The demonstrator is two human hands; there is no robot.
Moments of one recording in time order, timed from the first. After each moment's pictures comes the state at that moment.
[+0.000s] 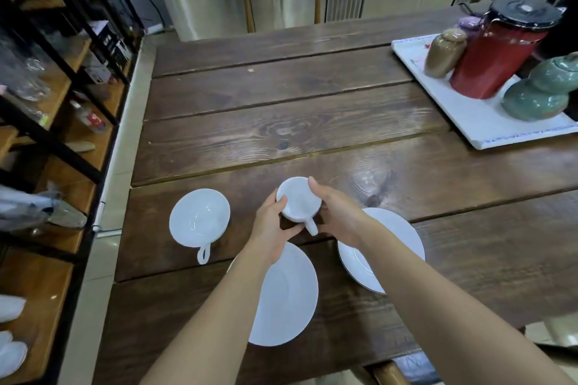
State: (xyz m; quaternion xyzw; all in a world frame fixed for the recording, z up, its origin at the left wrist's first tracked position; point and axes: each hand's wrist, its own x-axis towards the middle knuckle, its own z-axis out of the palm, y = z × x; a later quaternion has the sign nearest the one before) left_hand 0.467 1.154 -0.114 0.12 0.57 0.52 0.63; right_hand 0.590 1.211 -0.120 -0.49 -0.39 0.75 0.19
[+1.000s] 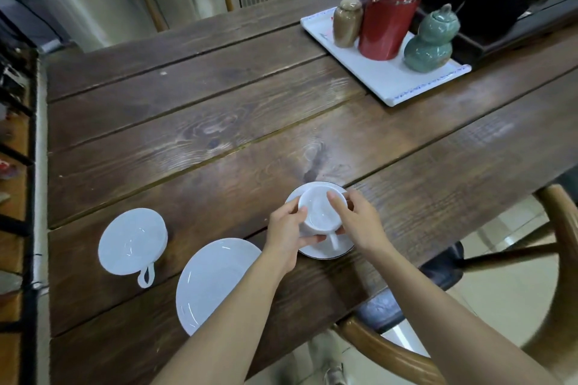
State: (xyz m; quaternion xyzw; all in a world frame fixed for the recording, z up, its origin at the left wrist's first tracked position) left_hand 0.571 1.137 -0.109 0.24 0.58 0.38 0.68; right_hand 0.701 1.137 -0.118 -0.69 -0.45 0.44 0.35
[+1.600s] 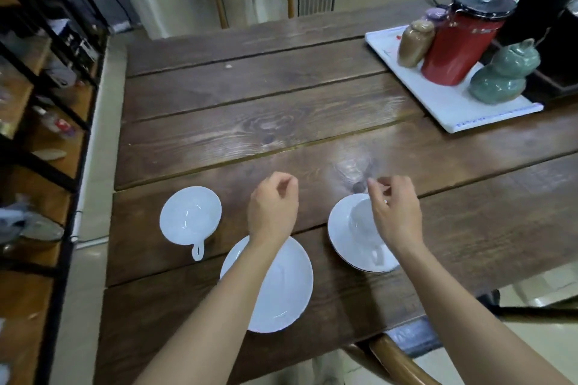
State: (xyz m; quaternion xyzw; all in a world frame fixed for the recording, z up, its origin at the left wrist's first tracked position) left_hand 0.485 1.140 -0.065 0.46 0.74 0.38 0.31; right_hand 0.665 1.162 -0.089 -0.72 -0.58 0.20 0.32
